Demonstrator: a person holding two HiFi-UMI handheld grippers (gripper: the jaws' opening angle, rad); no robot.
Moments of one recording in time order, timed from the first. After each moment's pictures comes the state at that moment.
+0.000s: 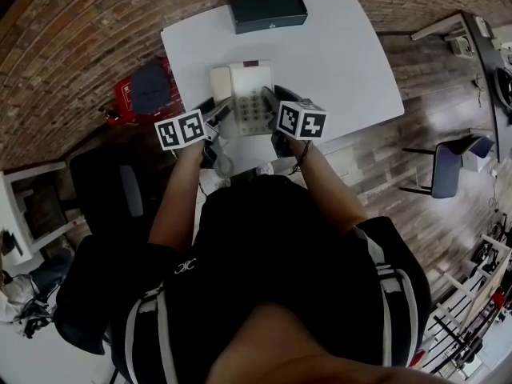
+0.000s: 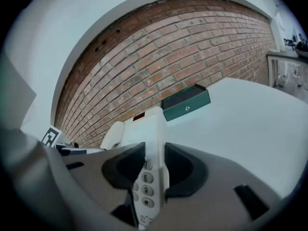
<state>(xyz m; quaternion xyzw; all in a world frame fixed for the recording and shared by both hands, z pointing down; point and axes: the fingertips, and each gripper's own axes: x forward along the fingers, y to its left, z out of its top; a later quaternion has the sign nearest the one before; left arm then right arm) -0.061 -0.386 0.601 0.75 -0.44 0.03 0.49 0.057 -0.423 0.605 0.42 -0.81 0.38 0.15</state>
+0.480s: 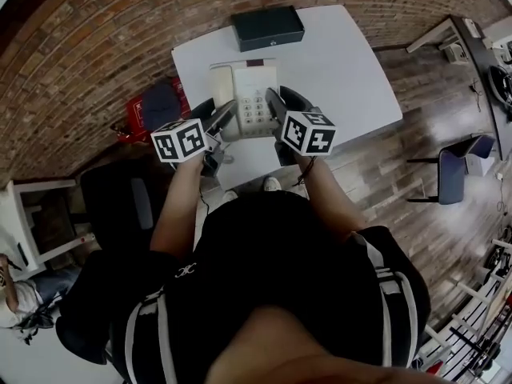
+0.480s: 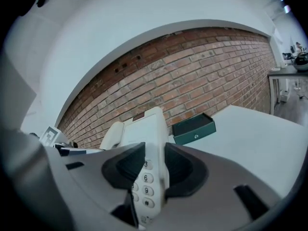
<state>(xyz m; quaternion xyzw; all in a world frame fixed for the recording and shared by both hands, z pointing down) -0.067 -0.370 0.506 0.81 -0.44 0.01 0.39 0.051 -0.403 0.502 0.45 -0.84 0.29 0.07</state>
